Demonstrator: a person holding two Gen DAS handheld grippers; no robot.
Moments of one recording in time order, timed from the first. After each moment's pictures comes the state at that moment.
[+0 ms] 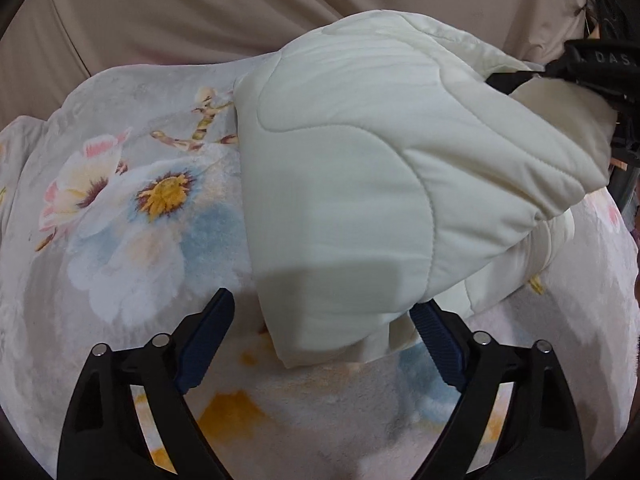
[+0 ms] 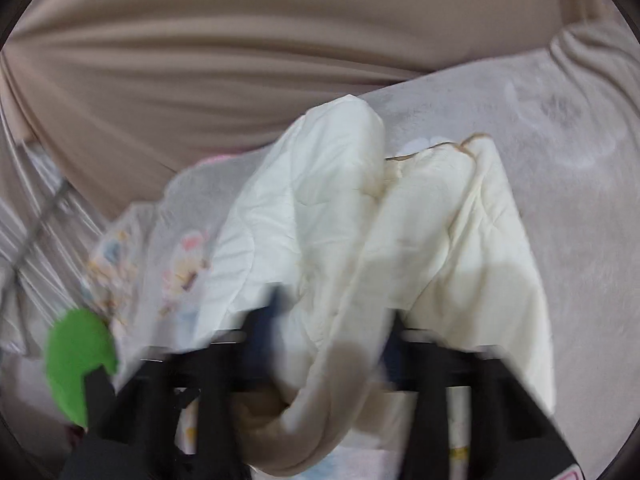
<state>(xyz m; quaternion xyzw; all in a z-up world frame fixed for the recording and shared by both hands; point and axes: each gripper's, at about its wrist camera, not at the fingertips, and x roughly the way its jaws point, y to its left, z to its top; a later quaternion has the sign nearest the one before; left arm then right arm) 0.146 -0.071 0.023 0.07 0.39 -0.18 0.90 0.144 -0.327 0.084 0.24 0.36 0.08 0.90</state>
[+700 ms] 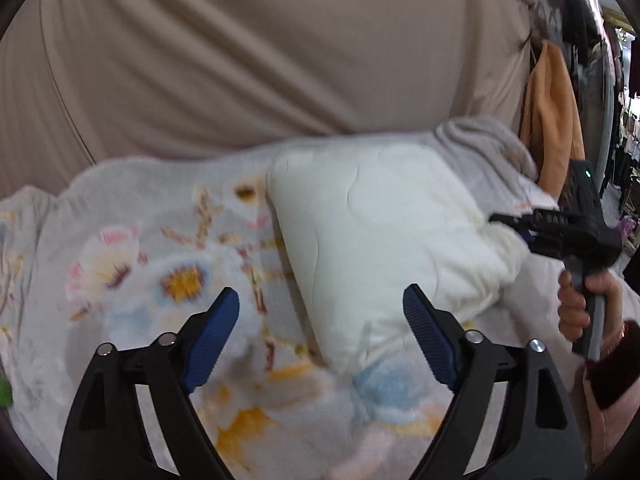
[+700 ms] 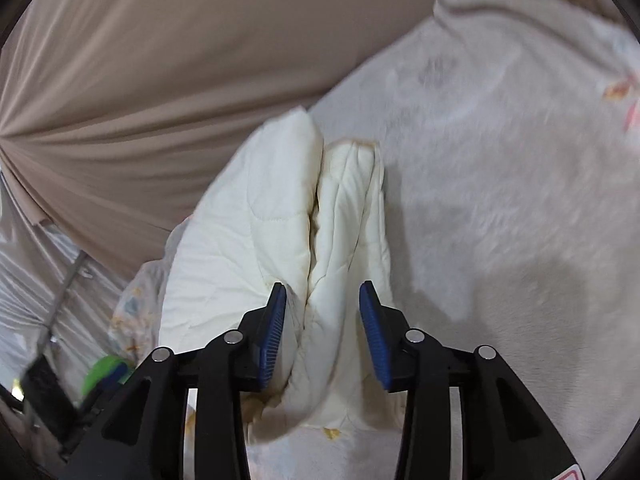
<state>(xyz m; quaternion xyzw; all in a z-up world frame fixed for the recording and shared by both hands) 0.095 -0.069 0.116 0.09 0.27 -0.23 0.93 0.058 -0.448 0.026 0.37 0.28 0.06 0.88</state>
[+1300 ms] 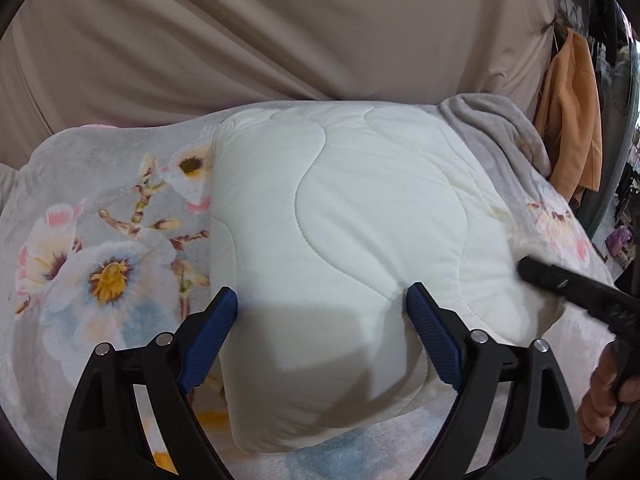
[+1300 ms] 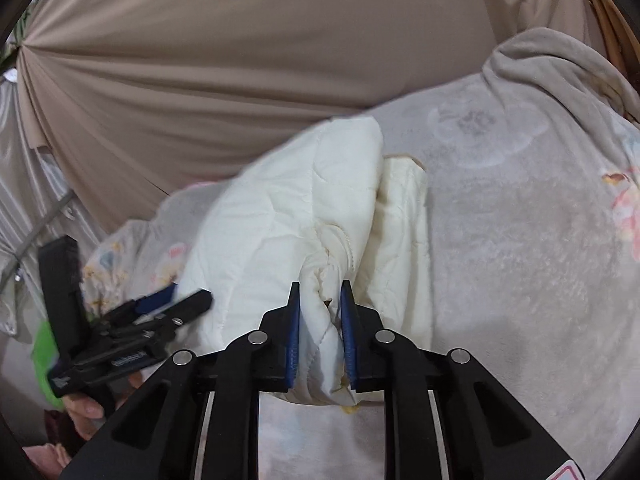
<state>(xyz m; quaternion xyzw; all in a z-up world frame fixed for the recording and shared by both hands) 0.160 -0.144 0.066 0.07 0.35 -0.23 0.91 0.043 -0.398 0.046 0.25 0.30 0.04 0.92</state>
